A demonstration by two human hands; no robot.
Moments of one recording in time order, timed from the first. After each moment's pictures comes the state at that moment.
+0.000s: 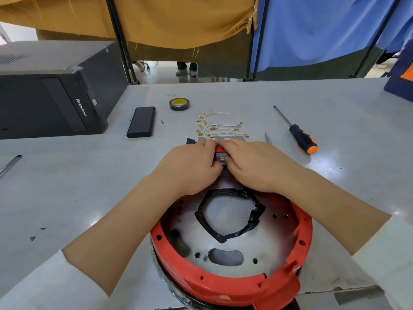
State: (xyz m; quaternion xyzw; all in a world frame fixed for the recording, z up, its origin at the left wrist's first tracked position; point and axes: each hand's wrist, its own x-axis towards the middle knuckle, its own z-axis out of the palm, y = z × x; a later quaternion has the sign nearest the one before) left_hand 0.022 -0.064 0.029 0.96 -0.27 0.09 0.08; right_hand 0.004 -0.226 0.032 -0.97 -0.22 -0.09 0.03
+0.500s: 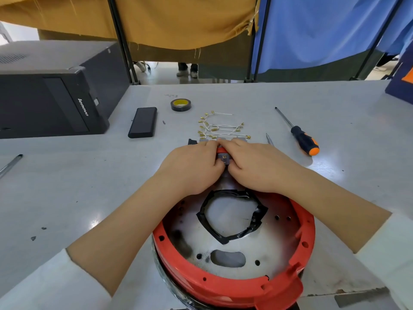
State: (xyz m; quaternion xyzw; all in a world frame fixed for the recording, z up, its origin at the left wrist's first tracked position) left_hand 0.022 -0.065 0.027 0.96 -0.25 0.10 0.08; right_hand 0.005 -0.223 0.033 -0.97 -0.21 -0.08 0.04
